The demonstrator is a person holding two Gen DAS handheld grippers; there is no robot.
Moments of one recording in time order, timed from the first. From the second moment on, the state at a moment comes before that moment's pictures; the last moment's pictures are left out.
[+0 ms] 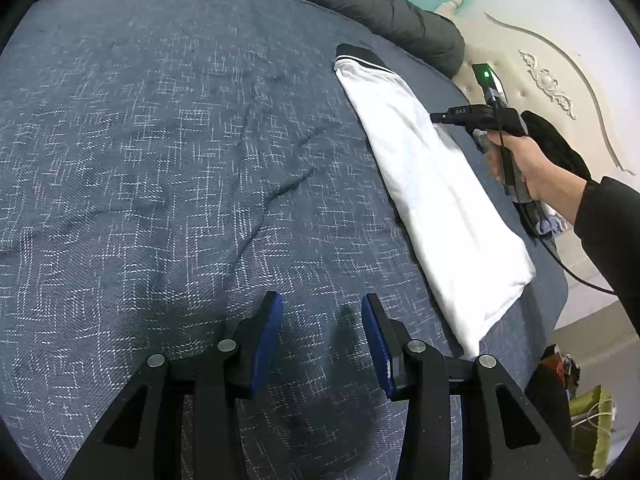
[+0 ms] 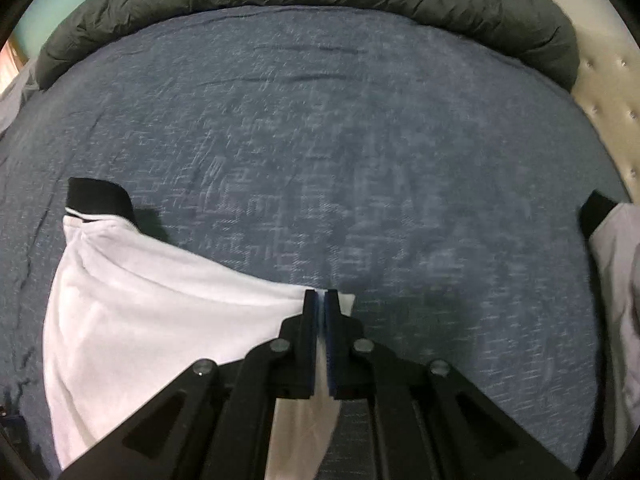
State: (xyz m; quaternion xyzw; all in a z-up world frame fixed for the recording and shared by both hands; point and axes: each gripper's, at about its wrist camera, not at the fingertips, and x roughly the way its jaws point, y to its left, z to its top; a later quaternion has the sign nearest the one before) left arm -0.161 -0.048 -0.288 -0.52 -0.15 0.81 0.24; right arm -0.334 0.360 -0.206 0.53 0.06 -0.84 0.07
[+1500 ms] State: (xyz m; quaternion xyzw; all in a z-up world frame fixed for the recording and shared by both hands) left arm -0.177 0.045 -0.274 -0.54 -0.20 0.76 0.30; right arm -0.269 0.269 -0.260 0.52 -0.05 -0.86 0.03
